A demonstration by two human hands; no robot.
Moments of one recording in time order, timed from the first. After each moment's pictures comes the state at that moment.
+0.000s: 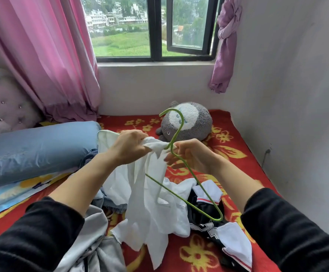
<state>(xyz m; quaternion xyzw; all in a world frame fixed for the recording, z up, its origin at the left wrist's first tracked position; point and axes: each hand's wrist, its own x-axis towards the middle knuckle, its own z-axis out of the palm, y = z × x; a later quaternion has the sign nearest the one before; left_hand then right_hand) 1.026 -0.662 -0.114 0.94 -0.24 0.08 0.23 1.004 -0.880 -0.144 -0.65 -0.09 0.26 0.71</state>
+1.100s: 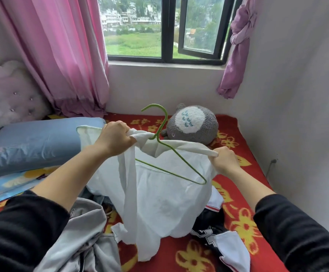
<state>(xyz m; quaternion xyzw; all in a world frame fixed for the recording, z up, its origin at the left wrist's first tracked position) 1.033 -0.629 -0.102 0.96 -0.11 0.13 0.21 1.028 -0.950 -0.188 -0.96 0.09 -0.07 0.25</state>
